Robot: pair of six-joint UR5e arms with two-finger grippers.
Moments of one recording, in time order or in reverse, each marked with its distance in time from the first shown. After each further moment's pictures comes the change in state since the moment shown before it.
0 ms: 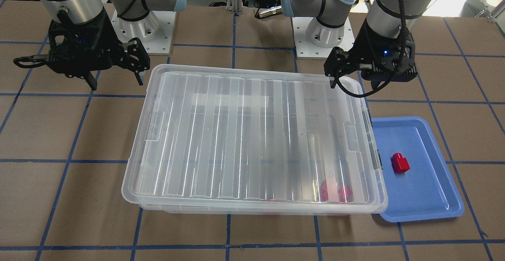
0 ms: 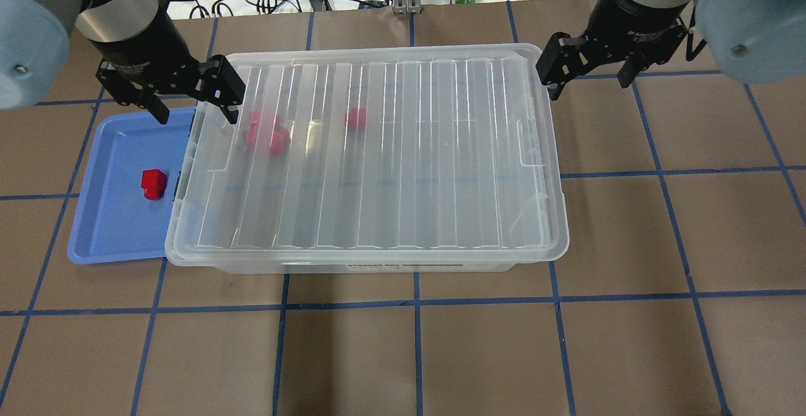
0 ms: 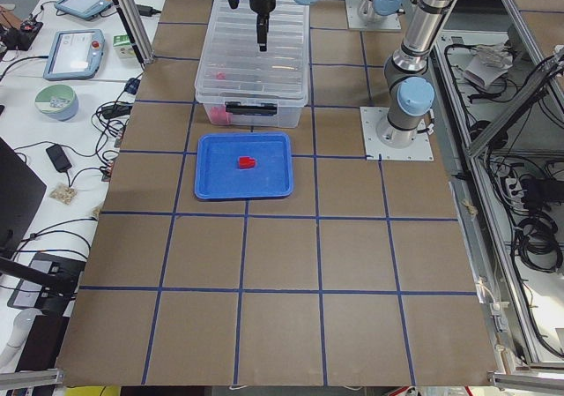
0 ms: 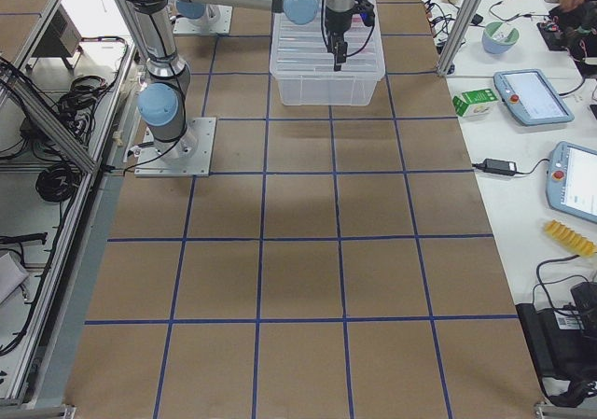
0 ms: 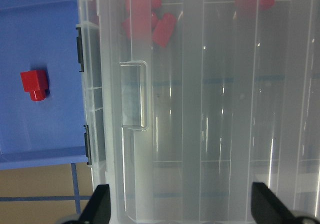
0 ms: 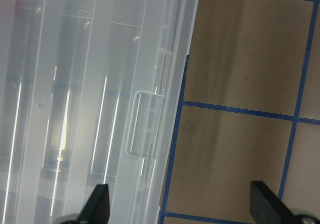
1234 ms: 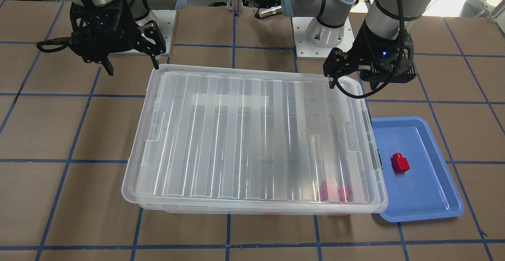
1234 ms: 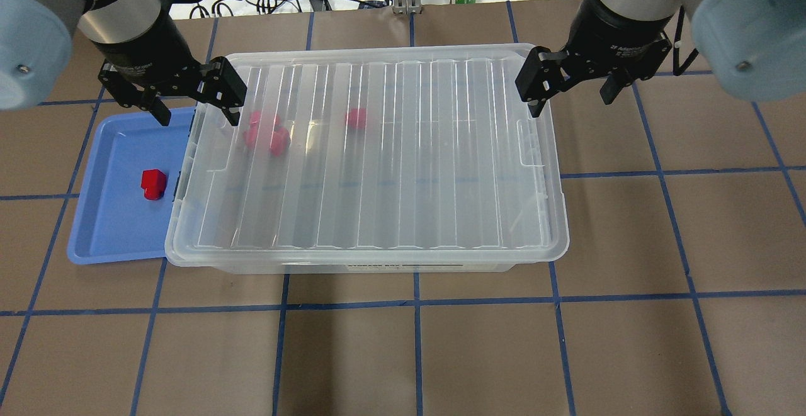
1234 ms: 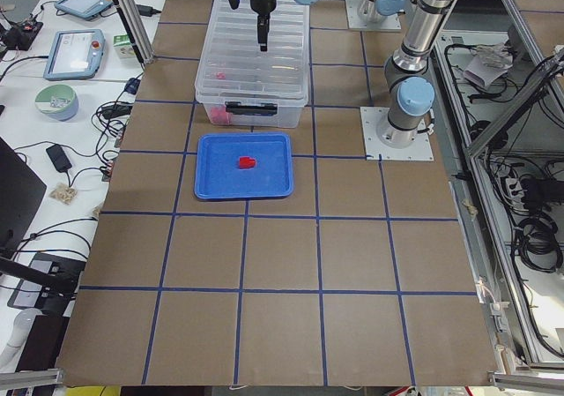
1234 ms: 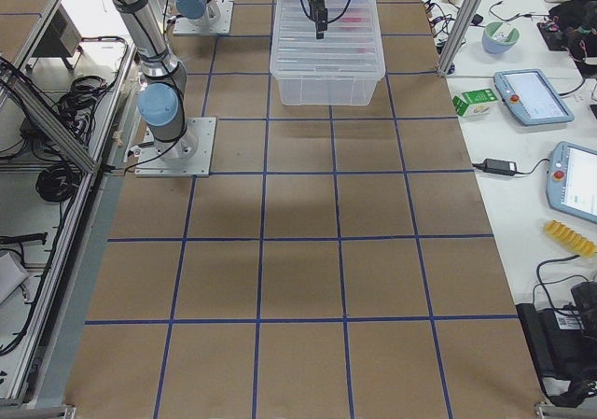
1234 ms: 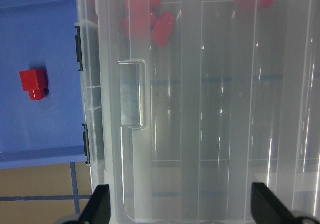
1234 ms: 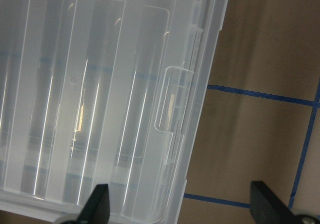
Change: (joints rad) left arm -0.002 -0.003 -0.001 -0.006 -0.001 0.000; right arm 0.036 -0.025 0.001 0.058 0.015 0.020
